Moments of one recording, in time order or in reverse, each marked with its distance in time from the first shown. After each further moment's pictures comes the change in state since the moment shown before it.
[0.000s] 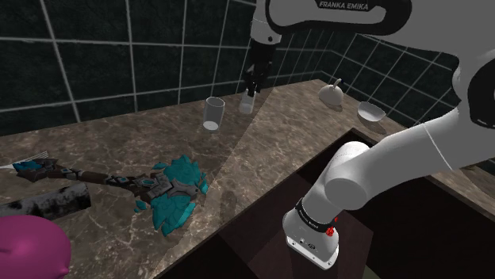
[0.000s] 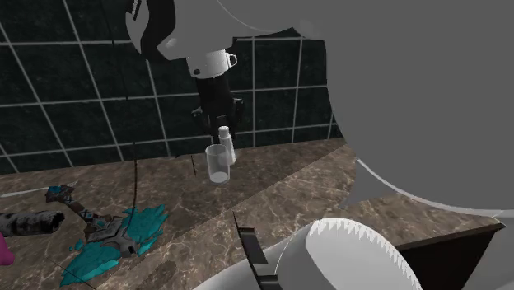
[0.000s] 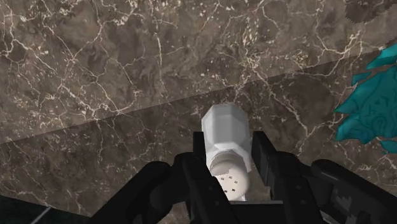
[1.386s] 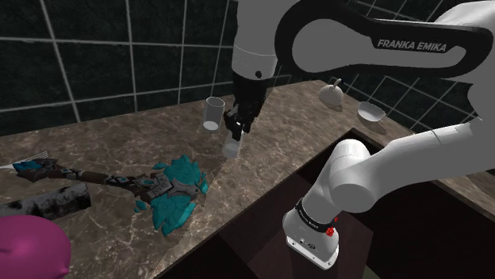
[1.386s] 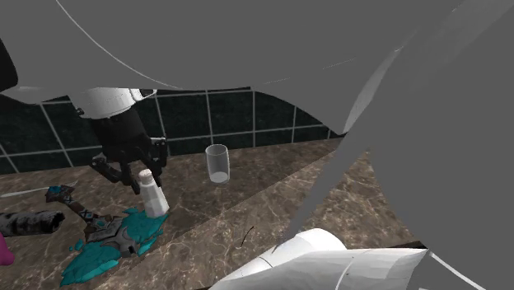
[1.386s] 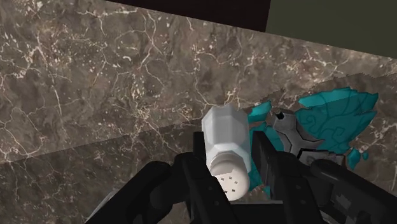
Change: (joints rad) arm 0.170 -0.165 0.321 -0.150 0.226 -0.042 0.380
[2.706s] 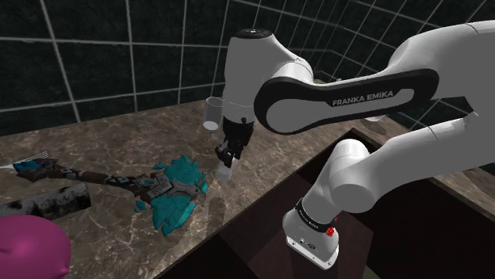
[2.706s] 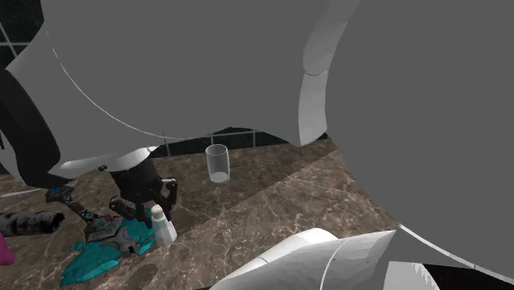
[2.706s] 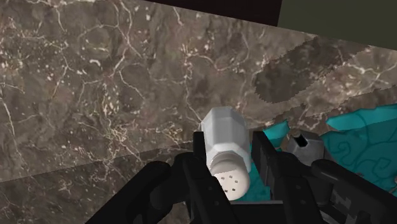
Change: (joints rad) arm 0.008 0.056 0.042 -0.229 0.024 0.284 0.019
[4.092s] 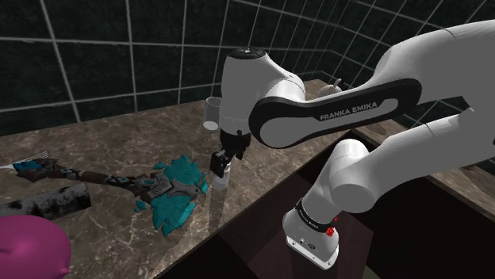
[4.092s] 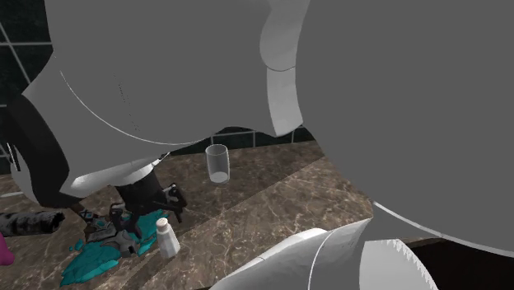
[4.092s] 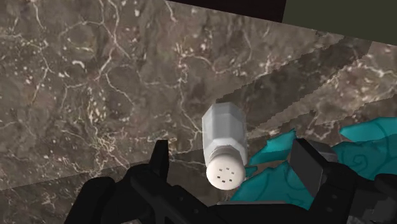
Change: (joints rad) arm -0.001 0.048 0.019 -0.057 0.005 0.105 0.012
